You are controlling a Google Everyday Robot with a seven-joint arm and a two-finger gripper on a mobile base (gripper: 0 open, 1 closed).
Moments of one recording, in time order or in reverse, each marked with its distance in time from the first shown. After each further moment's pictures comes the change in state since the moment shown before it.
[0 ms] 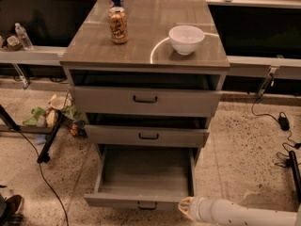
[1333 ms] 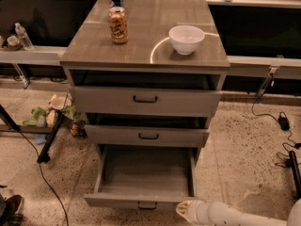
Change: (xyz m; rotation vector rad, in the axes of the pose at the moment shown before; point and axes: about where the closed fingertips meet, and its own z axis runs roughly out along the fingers) arm 0.032 0.009 0.047 -0.027 -0.029 0.065
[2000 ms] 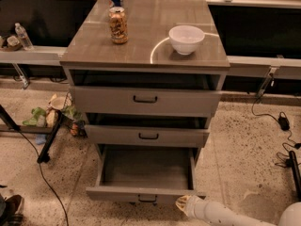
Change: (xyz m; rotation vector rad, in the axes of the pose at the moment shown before) arm 0.017 -0.037 0.039 0.113 -0.023 -0.045
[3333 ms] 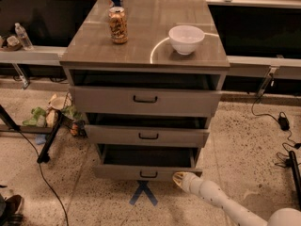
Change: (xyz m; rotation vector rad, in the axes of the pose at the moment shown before) arm -0.040 -0.113 0.048 0.165 -0.095 -0.167
